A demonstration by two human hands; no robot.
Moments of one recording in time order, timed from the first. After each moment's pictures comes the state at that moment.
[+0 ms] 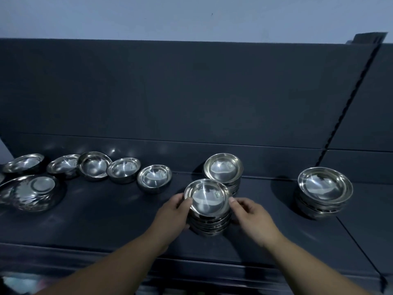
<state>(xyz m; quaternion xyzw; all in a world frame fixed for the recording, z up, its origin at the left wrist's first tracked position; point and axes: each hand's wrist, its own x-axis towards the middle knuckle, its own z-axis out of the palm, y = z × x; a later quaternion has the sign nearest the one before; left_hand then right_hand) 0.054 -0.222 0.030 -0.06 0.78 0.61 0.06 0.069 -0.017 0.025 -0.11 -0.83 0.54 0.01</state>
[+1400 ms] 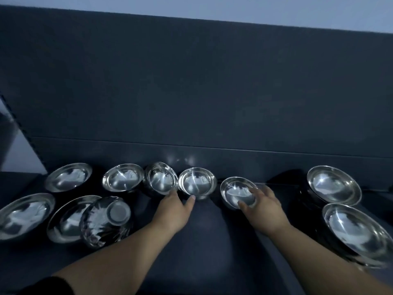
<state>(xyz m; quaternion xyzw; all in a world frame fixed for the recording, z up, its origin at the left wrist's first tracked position) -0.098 -0.484 -0.008 -0.04 0.93 0.37 0.06 -0.063 -0.252 0.004 -0.16 -0.96 0.24 -0.01</state>
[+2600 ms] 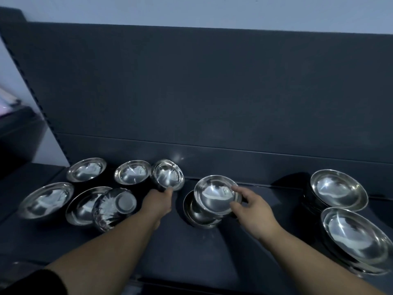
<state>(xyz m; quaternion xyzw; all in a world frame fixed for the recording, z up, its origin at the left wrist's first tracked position) -0.095 -0.510 0.005 -0.25 0.75 0.61 0.06 -0.040 -0.278 0.029 -0.10 -0.86 0.50 -0.01</state>
